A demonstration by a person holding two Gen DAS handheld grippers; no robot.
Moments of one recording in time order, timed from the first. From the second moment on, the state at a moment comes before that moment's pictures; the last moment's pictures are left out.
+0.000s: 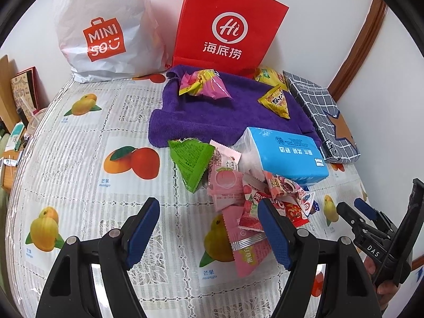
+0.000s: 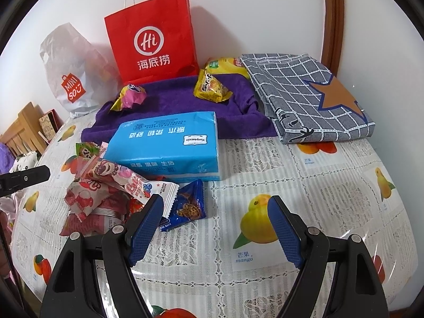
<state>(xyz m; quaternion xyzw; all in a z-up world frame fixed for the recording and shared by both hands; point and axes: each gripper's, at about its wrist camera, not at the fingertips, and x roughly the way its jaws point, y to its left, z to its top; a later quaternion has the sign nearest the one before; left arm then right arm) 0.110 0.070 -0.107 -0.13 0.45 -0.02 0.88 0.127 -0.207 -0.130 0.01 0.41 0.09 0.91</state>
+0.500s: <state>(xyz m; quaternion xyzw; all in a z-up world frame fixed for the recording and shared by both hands) 0.109 0.083 -0.112 -0.14 0.45 -0.01 0.88 0.132 -0.202 -0.134 0.01 0.41 0.10 0.91</state>
